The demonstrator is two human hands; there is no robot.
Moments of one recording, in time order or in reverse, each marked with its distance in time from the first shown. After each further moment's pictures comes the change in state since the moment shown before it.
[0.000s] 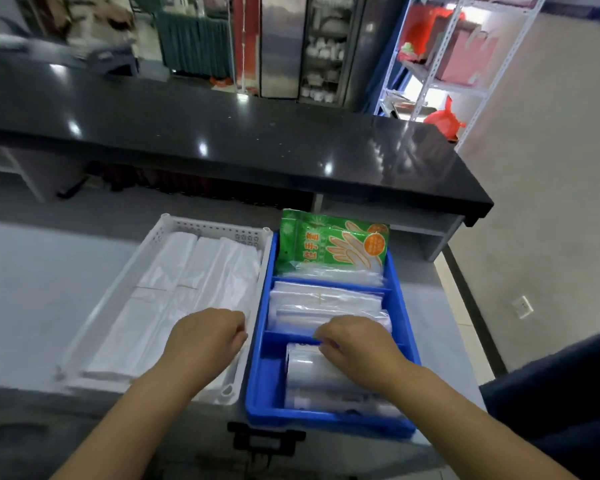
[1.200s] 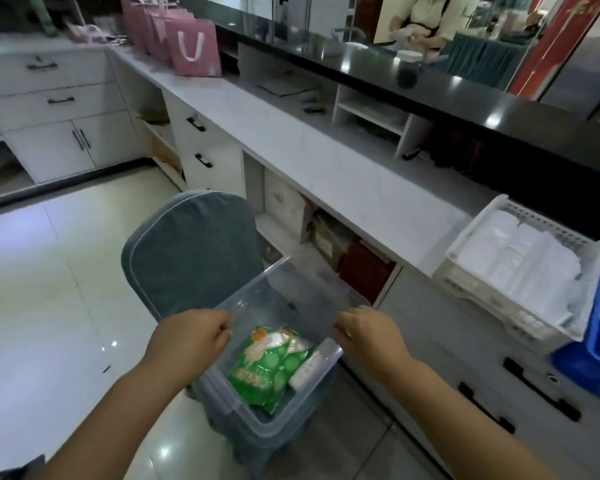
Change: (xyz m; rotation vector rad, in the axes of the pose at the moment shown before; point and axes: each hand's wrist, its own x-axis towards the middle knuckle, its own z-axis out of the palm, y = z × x) left_hand -0.577 -0.259 -0.063 0.009 0.094 -0.834; right_hand -0.069 -0.489 0.179 -0.072 -0.024 -0.623
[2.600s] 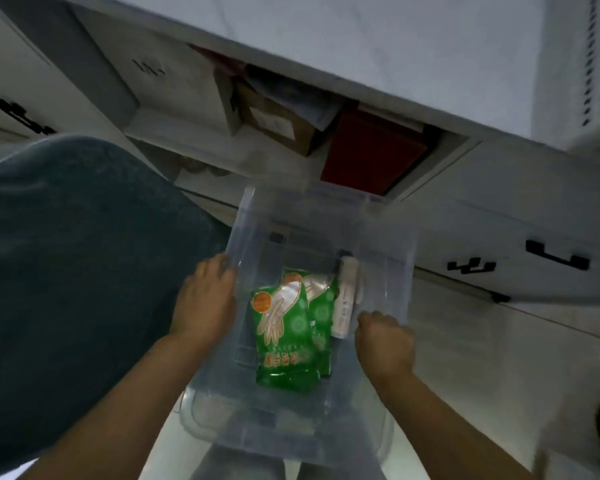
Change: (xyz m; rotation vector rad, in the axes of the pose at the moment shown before) left_hand 0.311 -0.083 0.233 0.096 -0.383 0.502; right_hand 0.106 0.003 0.276 -0.044 -0.378 0.924
